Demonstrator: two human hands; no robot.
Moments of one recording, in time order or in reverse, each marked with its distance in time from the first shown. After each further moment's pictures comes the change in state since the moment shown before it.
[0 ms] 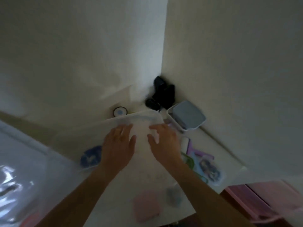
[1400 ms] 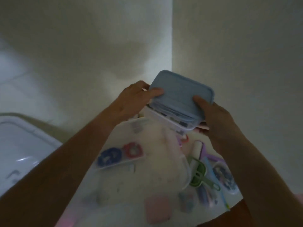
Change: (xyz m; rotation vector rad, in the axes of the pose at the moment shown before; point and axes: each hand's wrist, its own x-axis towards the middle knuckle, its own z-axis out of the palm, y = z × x) left_hand 0.123 0.047 -0.139 -0.643 -0.340 -0.287; right_hand 0.041 -0.033 -0.149 1.061 -0.068 0.568
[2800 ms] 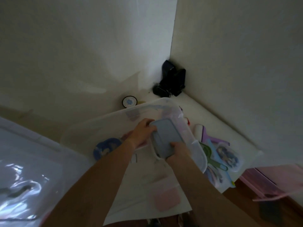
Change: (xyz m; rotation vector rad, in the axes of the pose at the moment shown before) left_hand 0.034 -0.221 0.140 -0.342 -0.315 -0.254; right_hand 0.072 0.319 0.038 0.273 0.498 0.484
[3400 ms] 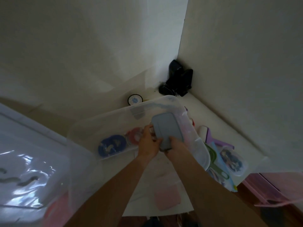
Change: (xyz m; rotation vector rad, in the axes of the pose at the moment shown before) left_hand -0.050 -0.008 0.042 -0.011 0.290 0.040; right_hand 0.025 0.000 0.032 -0.069 -0.026 0.020
